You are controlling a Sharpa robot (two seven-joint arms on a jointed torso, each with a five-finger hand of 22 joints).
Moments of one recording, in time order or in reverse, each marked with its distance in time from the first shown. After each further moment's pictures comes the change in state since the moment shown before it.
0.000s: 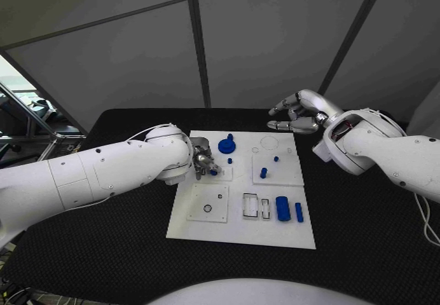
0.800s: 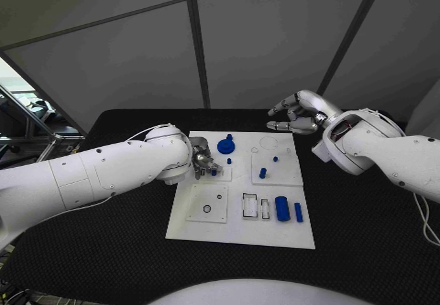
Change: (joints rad) left arm -0.001 0.010 -0.001 -0.021 0.002 -0.009 0.000; left_hand -0.028 0.015 -0.192 0.083 0.000 0.005 0.005 -0.004 0.003 0.003 -0.003 0.004 0.000 0.006 0.001 -0.007 0.008 0.000 0.000 0.000 0.000 0.000; right arm 0.000 -0.003 0.000 0.002 0.000 0.003 0.000; right_hand 0.000 0.000 0.000 0.000 0.006 0.000 0.000 0.000 -0.001 0.000 0.000 0.000 0.000 0.000 0.000 -0.002 0.000 0.000 0.000 0.000 0.000 -0.003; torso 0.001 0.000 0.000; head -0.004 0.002
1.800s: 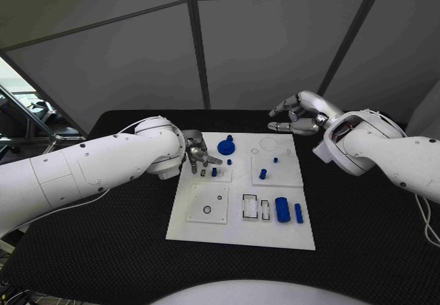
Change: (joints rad) left arm 0.010 -0.062 0.066 0.050 0.032 0.023 0.000; left_hand 0.049 0.027 -0.251 0.073 0.000 -0.003 0.007 -0.004 0.009 -0.004 0.004 -0.004 -0.014 0.000 0.000 -0.008 0.006 0.000 0.000 0.000 -0.008 0.000; right arm 0.000 -0.004 0.000 -0.002 -0.003 0.001 0.000; right_hand 0.000 0.000 -0.002 0.002 0.000 0.000 0.000 0.000 0.000 0.000 0.000 0.000 0.000 0.000 0.000 -0.001 0.000 0.000 0.000 0.000 -0.004 -0.003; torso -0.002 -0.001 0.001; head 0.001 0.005
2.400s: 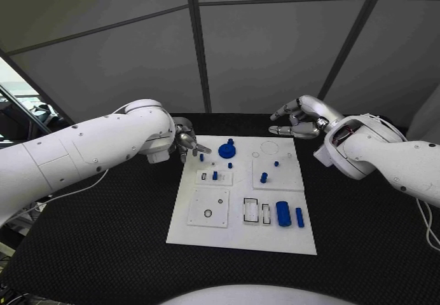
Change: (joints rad) left arm 0.059 0.029 0.025 -0.156 0.033 0.133 0.000; left_hand 0.036 0.036 -0.055 0.003 0.000 -0.033 0.018 -0.038 -0.020 -0.073 0.016 -0.087 -0.102 0.003 0.004 -0.004 0.002 0.000 0.000 0.000 -0.027 0.000; right arm 0.000 0.004 0.000 -0.008 0.000 0.000 0.000; right_hand 0.000 0.000 0.000 0.000 0.000 0.000 0.000 0.000 0.000 0.000 0.000 0.000 0.000 0.000 0.000 0.000 0.000 0.000 0.000 0.000 0.000 0.000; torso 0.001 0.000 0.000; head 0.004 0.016
